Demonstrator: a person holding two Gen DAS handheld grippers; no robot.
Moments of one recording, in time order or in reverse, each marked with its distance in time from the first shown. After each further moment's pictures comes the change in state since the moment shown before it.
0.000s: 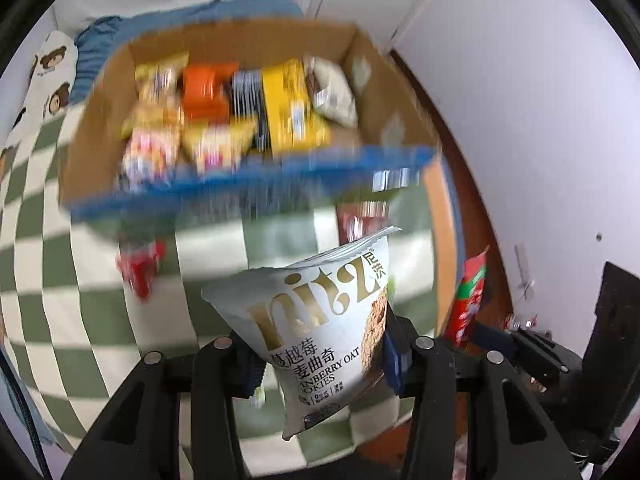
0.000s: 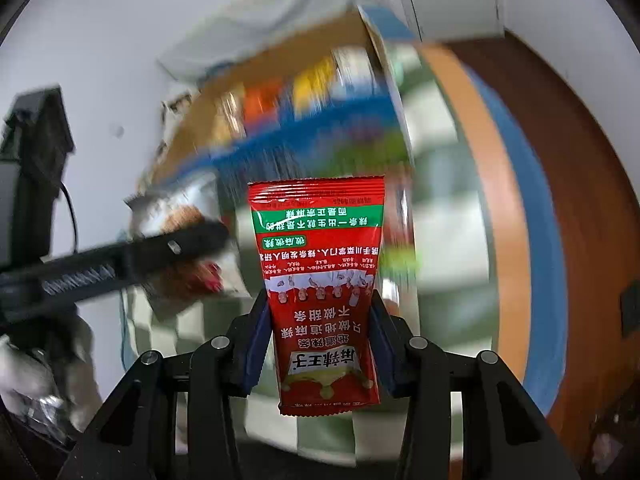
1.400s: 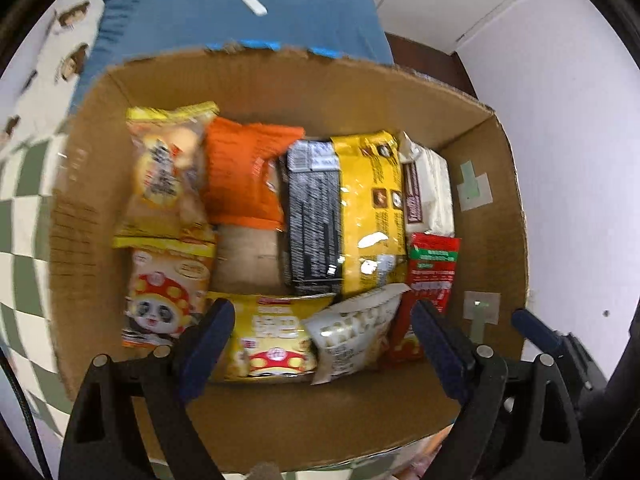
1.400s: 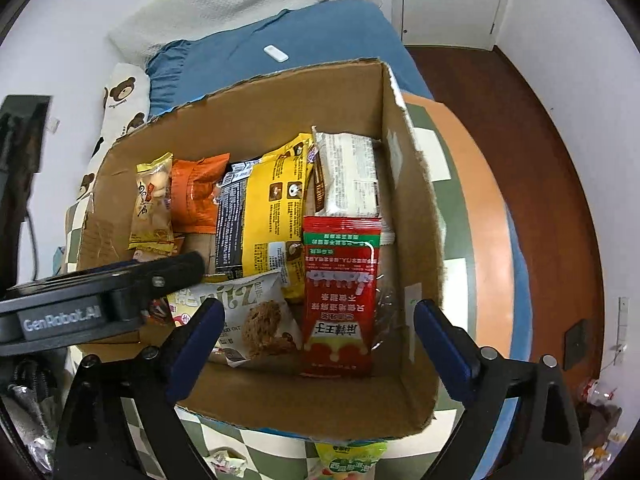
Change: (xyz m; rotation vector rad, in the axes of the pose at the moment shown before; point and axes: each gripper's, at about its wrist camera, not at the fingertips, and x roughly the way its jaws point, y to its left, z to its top) left arm 0.102 0.073 0.152 -0.186 0.112 0.085; right arm 0.134 0.029 0.183 -0.051 0.127 -0.246
